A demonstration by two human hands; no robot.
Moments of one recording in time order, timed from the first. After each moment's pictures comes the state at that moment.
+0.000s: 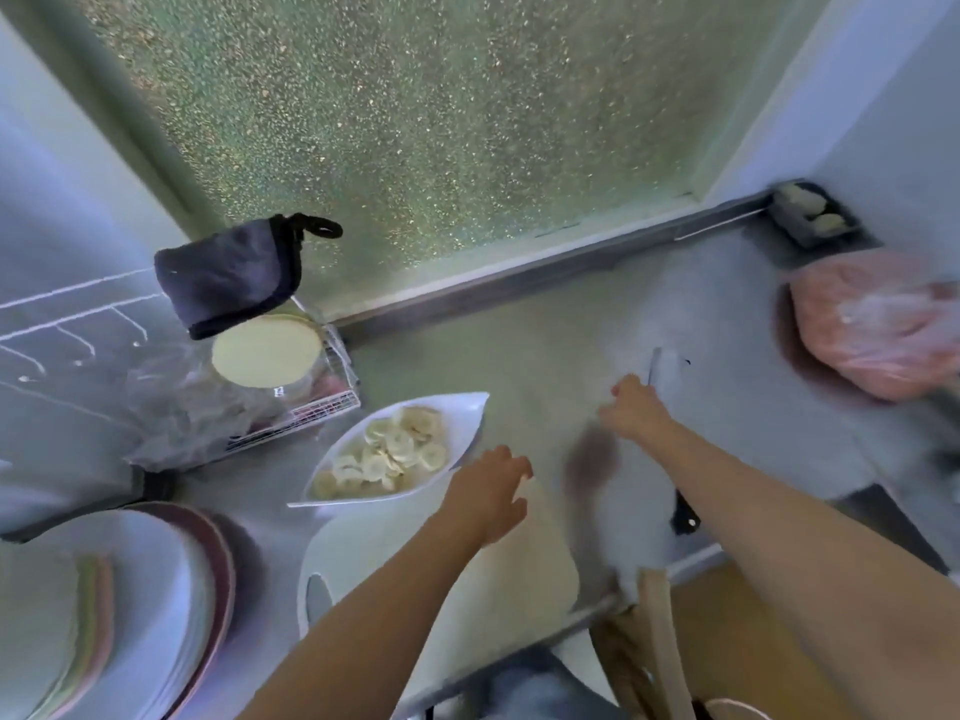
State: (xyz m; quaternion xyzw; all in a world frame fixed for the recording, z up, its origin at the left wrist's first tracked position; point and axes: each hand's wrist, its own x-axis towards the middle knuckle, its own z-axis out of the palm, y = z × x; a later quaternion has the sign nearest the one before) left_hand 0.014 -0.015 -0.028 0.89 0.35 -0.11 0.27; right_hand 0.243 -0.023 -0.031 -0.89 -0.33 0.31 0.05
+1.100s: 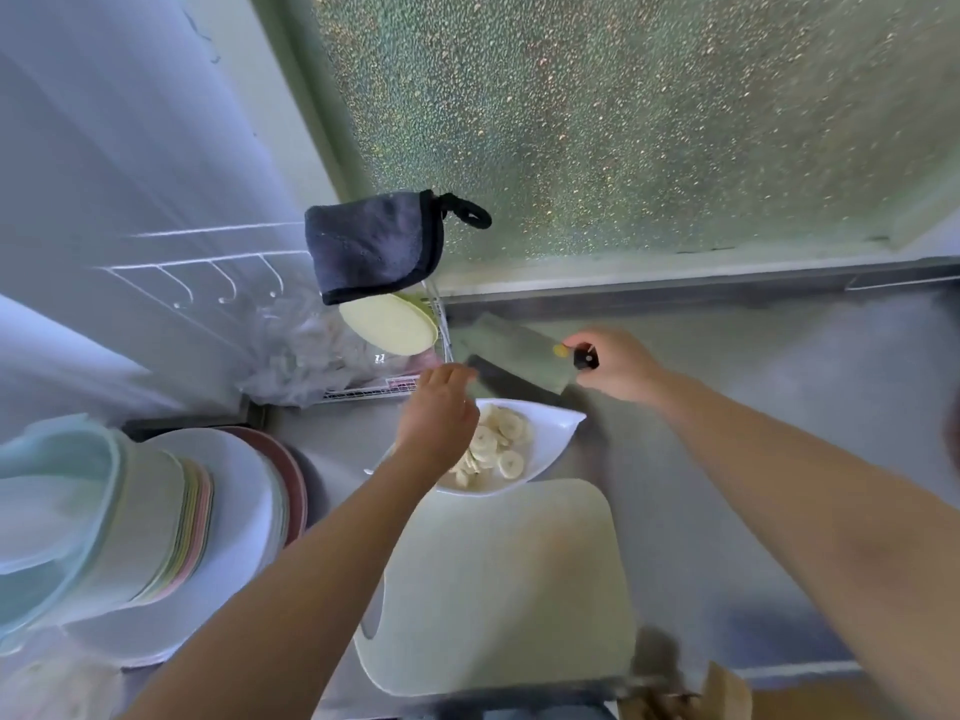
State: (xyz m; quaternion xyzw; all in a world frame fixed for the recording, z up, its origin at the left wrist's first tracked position) left_hand -0.077 0.084 -0.013 0.77 0.59 0.09 0.23; right_hand 0.174 0.120 -0.019 -0.65 -0.69 0.30 0.10
